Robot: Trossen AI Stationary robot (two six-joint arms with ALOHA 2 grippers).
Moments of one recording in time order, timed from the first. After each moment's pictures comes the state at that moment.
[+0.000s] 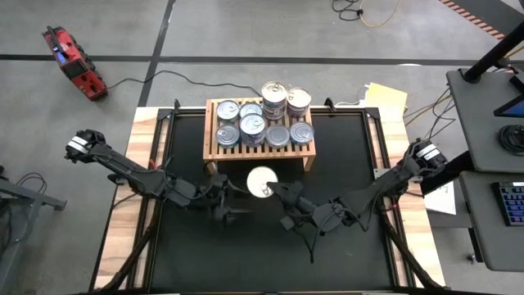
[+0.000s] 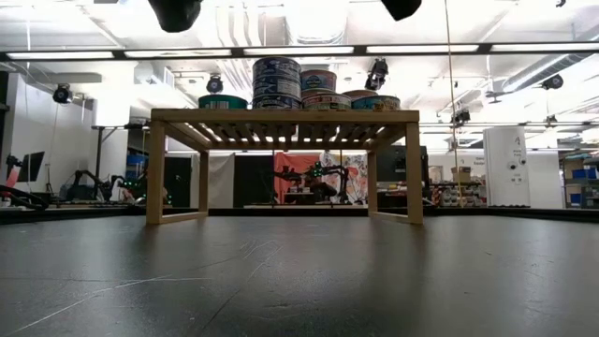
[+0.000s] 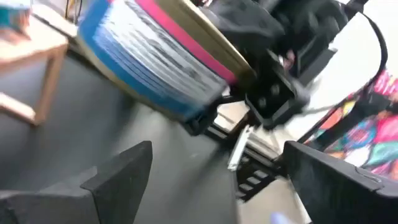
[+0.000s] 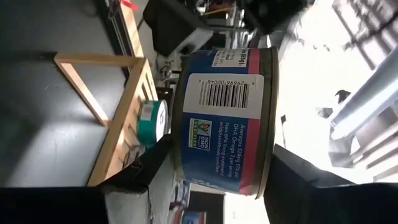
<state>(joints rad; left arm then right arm) -0.44 1.23 0.77 0.34 -0.40 -0.69 0.49 1.66 1.16 0.40 1.06 -1.51</state>
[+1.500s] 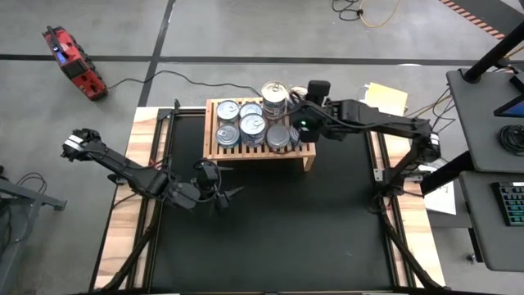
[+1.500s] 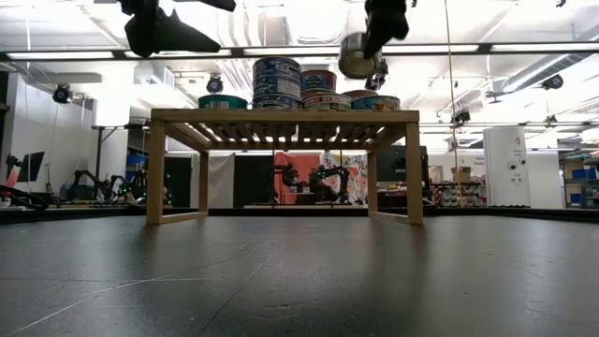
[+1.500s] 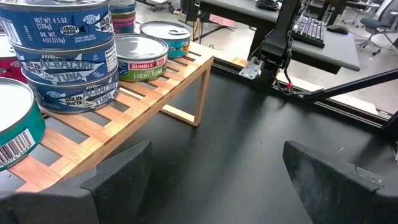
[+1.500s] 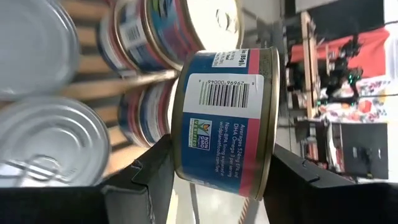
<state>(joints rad) -0.44 1.15 0.77 -0.06 -0.80 -0.54 -0.15 1.62 1.78 -1.11 0.81 -0.43</state>
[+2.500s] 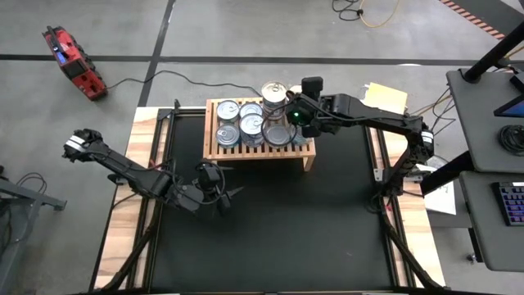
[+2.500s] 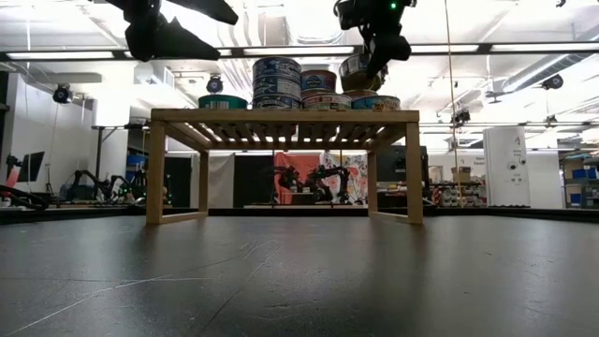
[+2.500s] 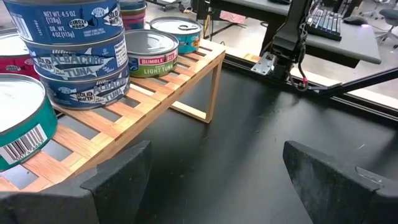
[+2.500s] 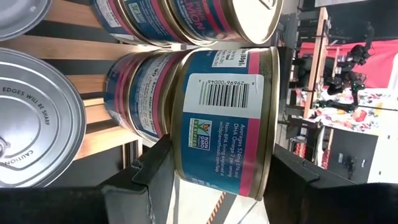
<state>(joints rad) -0.44 1.18 0.77 -0.08 -0.84 -0.54 -0.25 1.68 1.78 -1.12 0.78 -0.60</state>
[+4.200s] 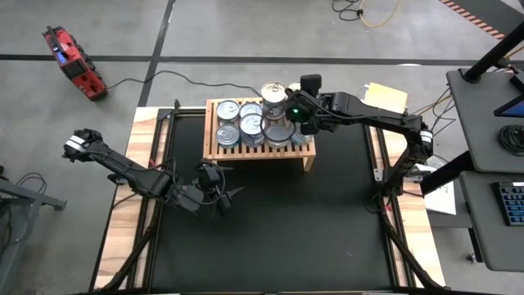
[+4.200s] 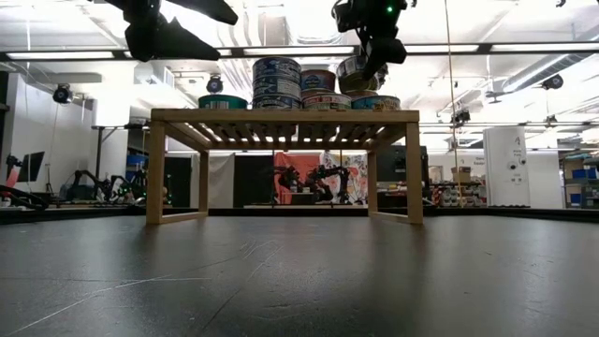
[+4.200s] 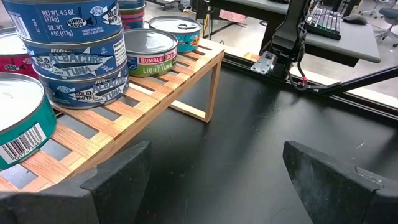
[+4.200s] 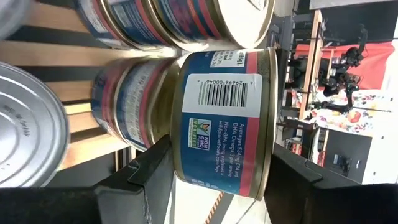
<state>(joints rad) -0.44 1.18 0.77 -0.08 -0.84 -0.54 -0.27 1.69 1.78 -1.07 0.78 -0.65</state>
